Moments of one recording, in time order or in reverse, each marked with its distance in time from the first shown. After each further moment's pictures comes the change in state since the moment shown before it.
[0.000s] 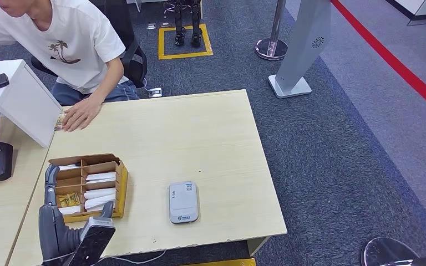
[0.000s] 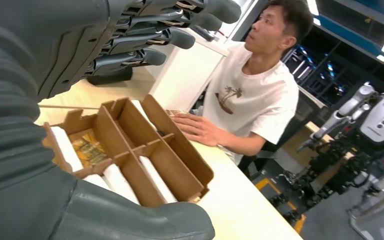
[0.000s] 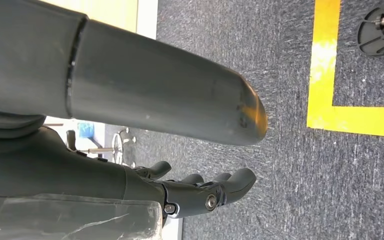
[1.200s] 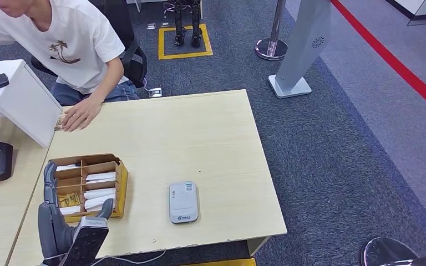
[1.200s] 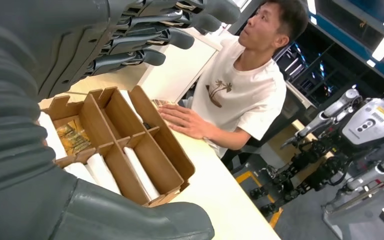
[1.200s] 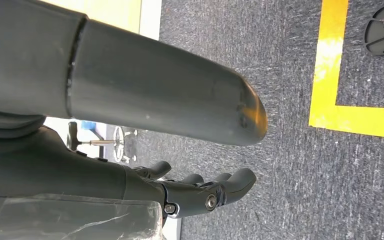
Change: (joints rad) left arm -0.013 -0.005 -0.025 -0.004 0.078 -0.018 -0.012; right arm 0.000 0.000 0.000 0.000 0.057 0.010 0.018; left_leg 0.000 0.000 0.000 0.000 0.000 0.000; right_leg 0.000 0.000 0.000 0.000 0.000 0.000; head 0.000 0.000
